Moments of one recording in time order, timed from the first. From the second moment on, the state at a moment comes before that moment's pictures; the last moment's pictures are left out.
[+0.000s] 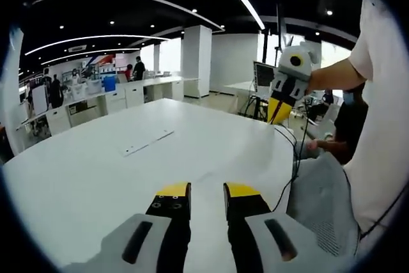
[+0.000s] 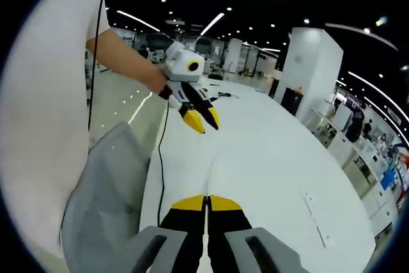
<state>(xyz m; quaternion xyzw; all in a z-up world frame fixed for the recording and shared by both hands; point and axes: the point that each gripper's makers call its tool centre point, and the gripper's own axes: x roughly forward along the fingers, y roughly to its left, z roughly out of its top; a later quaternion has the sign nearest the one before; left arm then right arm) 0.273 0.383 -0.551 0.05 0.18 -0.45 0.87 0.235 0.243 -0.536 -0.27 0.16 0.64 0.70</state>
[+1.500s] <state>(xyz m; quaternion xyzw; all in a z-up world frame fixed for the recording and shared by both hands) 0.257 0.365 -0.541 0.21 0.17 -0.55 0.79 0.221 0.250 -0.499 -0.31 0.12 0.67 0.67</state>
